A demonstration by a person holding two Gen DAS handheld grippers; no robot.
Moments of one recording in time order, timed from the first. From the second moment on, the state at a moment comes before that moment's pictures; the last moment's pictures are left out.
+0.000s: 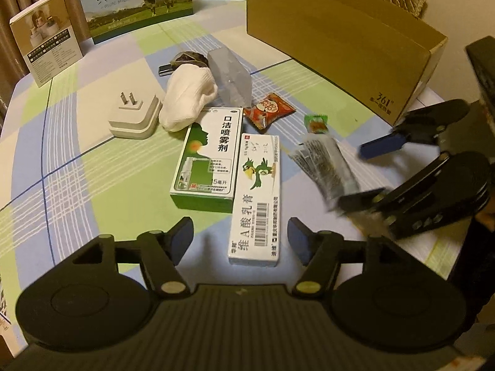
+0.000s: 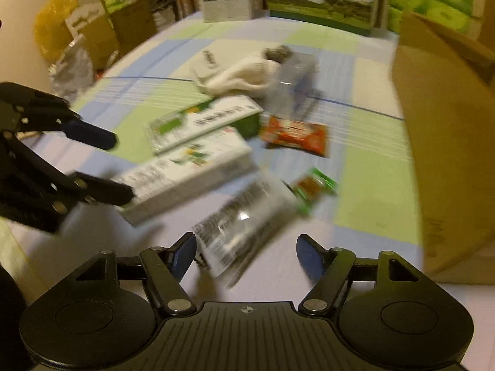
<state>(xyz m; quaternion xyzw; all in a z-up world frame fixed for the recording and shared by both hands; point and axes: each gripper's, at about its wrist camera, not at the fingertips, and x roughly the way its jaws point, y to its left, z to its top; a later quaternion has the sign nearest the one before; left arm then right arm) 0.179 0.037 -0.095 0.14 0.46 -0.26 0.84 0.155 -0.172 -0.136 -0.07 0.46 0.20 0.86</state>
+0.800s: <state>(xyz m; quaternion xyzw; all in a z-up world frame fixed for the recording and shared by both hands) 0.186 0.009 -0.119 0.16 0.47 -0.24 0.84 0.161 -0.179 -0.125 -0.07 0.42 0.18 0.89</state>
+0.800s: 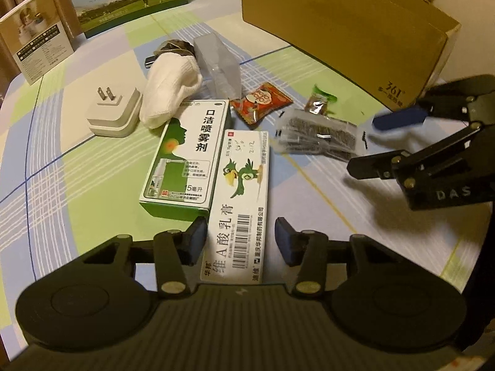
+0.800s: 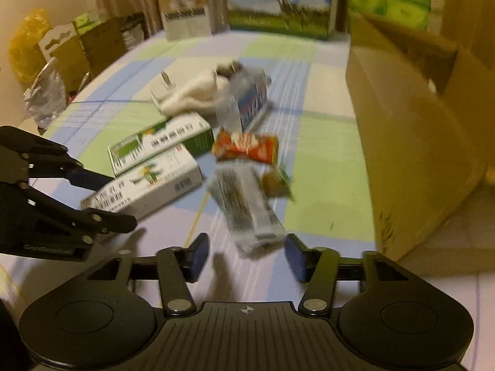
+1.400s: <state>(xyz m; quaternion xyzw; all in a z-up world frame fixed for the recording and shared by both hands) 0.195 -0.002 -0.123 0.15 0.46 -0.23 0.84 0.185 -0.166 -0.144 -0.11 0.45 0.22 0.86</state>
